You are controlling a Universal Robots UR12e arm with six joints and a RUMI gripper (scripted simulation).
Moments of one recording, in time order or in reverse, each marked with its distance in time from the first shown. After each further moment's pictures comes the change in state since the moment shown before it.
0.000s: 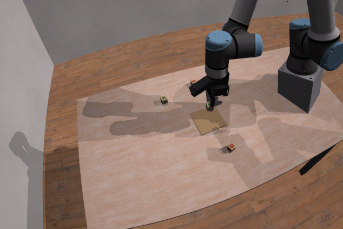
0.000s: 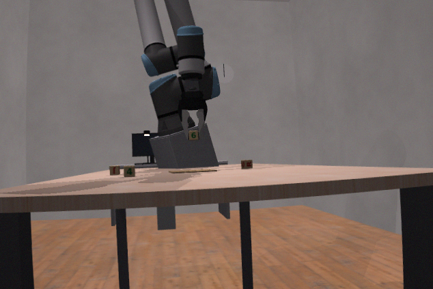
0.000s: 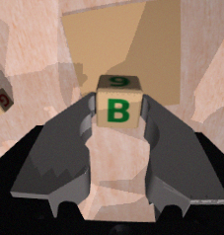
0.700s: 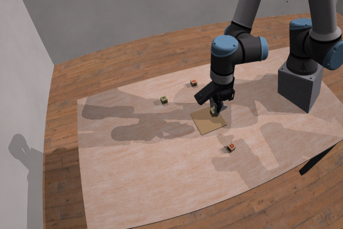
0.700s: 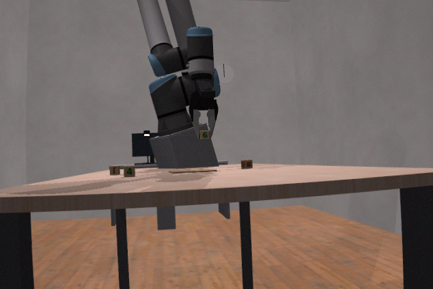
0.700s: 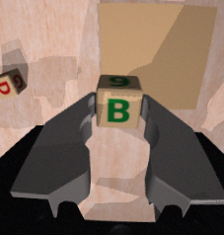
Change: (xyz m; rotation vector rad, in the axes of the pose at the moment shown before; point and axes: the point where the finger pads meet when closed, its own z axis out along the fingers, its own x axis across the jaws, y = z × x) arm -0.036 0.011 0.000 0.001 0.000 -0.145
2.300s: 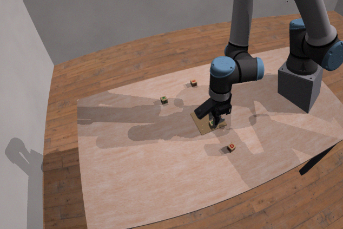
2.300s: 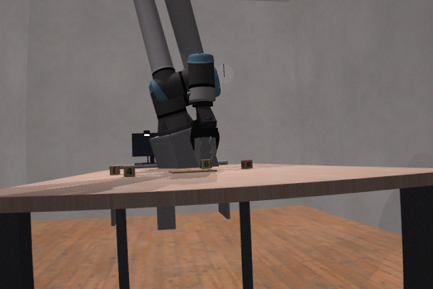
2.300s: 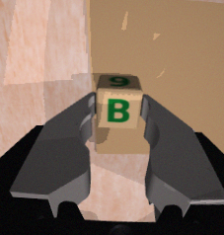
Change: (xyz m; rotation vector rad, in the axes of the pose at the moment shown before) arm 0.000 0.000 0.095 0.000 0.000 -0.001
